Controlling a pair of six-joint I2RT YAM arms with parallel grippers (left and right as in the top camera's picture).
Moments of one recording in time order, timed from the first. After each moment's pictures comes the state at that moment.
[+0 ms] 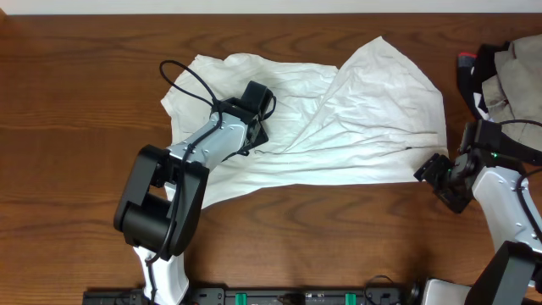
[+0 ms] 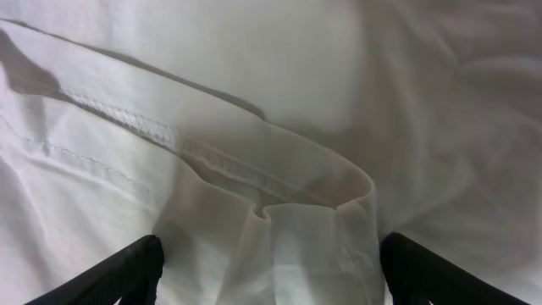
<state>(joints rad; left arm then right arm) -0.43 1.98 1.24 -0.64 -0.25 -0.85 -0.28 1.46 0.81 -0.76 -0.05 0.52</state>
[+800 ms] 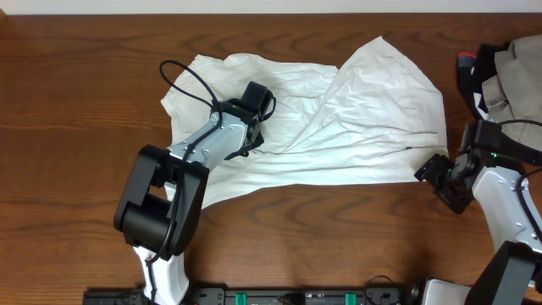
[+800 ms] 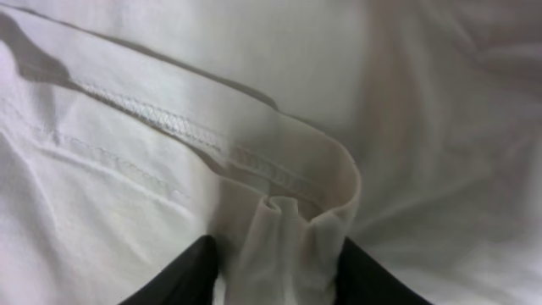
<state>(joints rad) -0.43 1.98 1.25 -0.66 -0.25 -0.85 -0.28 1.46 0.81 -0.76 -0.04 0.52</state>
